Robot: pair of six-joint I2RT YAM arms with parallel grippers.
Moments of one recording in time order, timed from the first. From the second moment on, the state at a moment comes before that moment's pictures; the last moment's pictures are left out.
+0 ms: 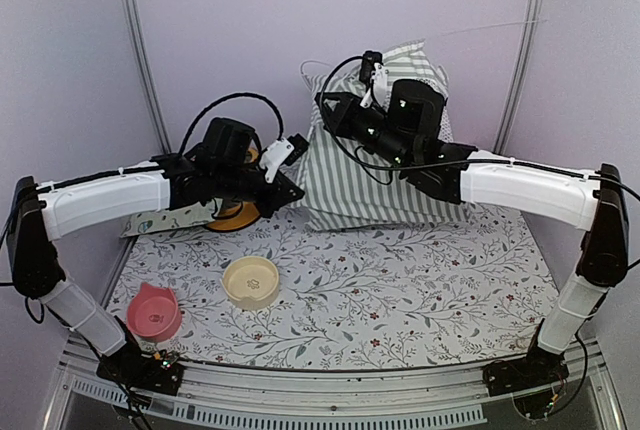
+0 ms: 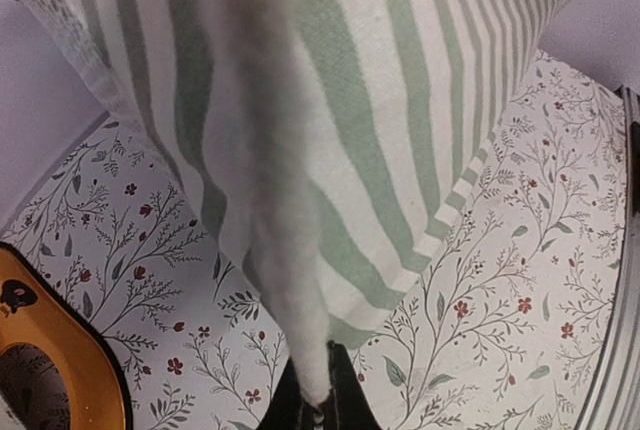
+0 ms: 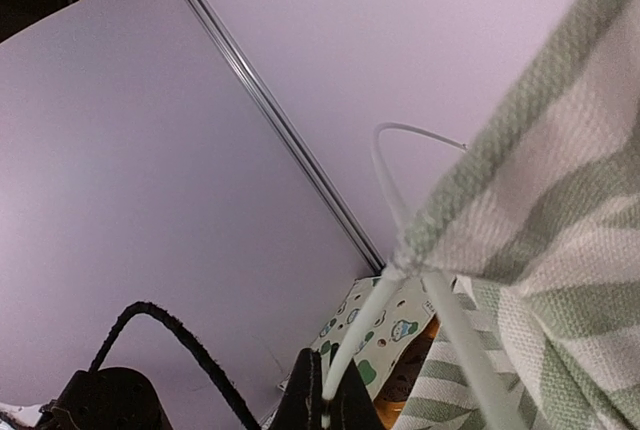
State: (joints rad) left arm -0.74 1.53 1.21 -0.24 0.20 0.14; right arm 0.91 1.74 1.48 0.33 0.13 0.56
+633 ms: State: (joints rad) left arm -0.73 1.38 1.13 -0.28 0.27 0.12; right arm 0.97 1.77 1.46 0.46 0.16 0.56
